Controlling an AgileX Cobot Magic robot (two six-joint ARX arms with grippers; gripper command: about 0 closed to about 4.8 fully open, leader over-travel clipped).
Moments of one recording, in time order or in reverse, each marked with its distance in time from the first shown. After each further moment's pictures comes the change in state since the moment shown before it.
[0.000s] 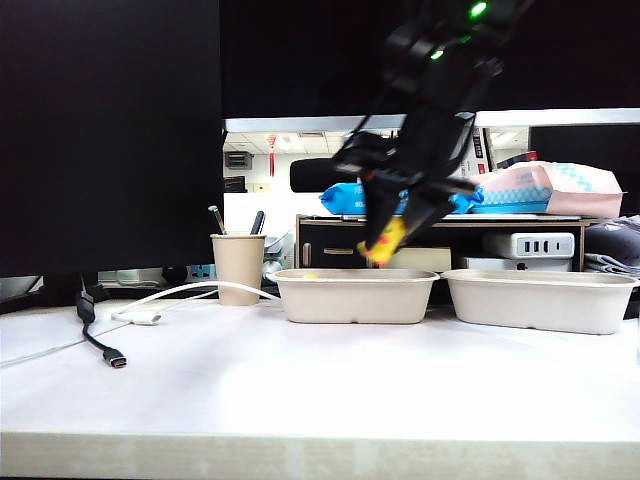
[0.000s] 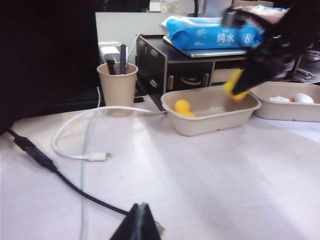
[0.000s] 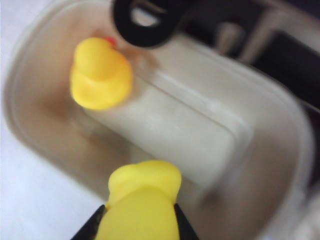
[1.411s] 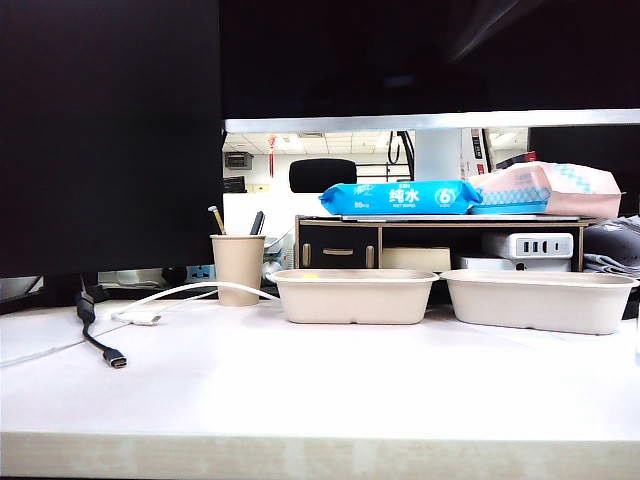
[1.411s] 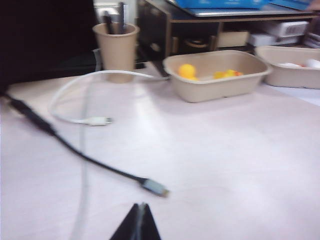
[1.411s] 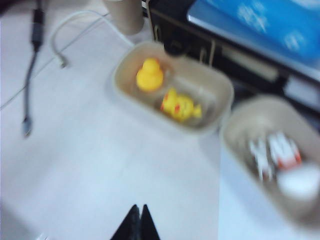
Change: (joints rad) left arm 0.026 0.000 -0.032 -0.075 0.005 0.000; right arm 0.010 -0.742 -0.286 -0.174 0.023 0.016
